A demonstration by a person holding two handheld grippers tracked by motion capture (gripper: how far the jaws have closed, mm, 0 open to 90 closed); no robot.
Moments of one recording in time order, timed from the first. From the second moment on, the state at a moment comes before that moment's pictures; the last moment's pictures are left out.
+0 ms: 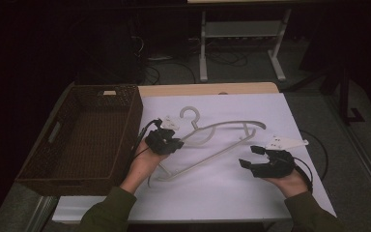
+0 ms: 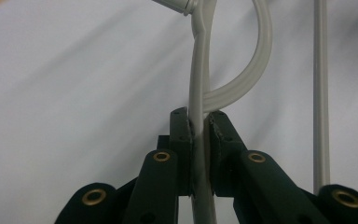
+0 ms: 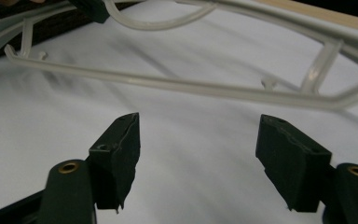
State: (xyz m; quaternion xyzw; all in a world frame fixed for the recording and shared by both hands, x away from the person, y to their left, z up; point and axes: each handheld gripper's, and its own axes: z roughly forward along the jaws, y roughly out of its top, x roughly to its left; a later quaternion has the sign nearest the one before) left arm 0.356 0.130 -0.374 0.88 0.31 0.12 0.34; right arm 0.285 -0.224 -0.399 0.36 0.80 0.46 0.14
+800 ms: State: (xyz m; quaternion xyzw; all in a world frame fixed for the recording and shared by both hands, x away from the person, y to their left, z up) left arm 0.359 0.220 -0.271 0.85 0.36 0.16 0.36; right arm 0.270 -0.238 -0.399 0.37 0.78 0.47 0.17
